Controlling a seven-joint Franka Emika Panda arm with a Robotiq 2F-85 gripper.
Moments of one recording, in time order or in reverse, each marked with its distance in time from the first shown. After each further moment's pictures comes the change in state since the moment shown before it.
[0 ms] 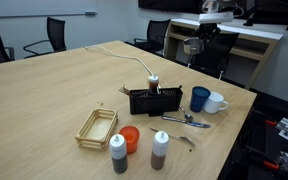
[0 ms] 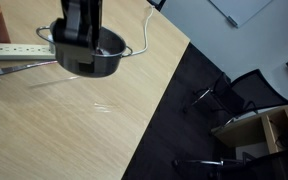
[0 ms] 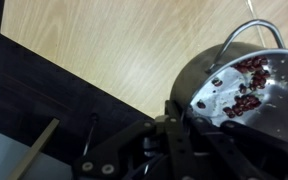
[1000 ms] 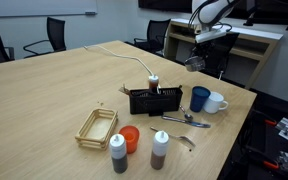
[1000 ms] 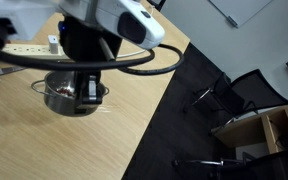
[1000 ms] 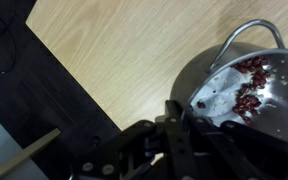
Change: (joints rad) arm 0.001 0.269 -0.042 0.156 0.071 -0.145 -0.306
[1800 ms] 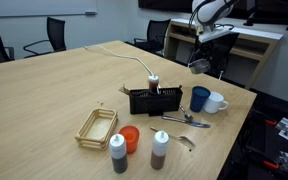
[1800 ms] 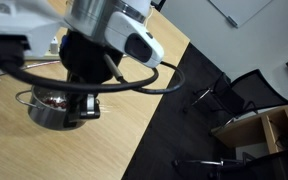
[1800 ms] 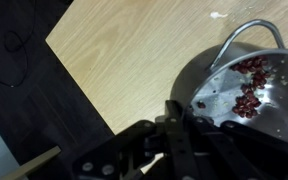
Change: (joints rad) arm -0.005 0.030 -0.023 0.038 0.057 -0.125 -0.108
